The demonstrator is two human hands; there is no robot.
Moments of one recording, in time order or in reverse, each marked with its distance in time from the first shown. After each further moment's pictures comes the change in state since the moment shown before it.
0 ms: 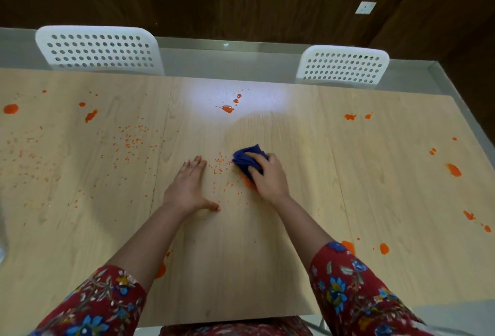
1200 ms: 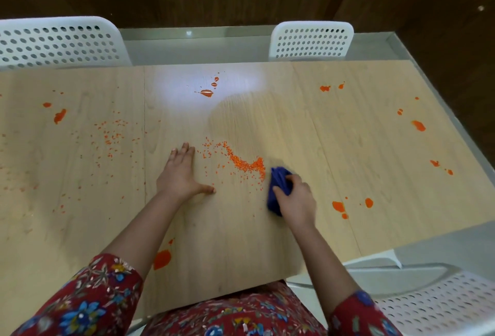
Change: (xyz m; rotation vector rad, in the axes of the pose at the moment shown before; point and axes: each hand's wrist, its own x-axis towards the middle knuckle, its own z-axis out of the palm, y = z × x) left_hand 0.001 -0.010 0.003 0.049 -0.003 0.078; right_hand -0.119 0.017 -0.022 -0.060 0.183 0.523
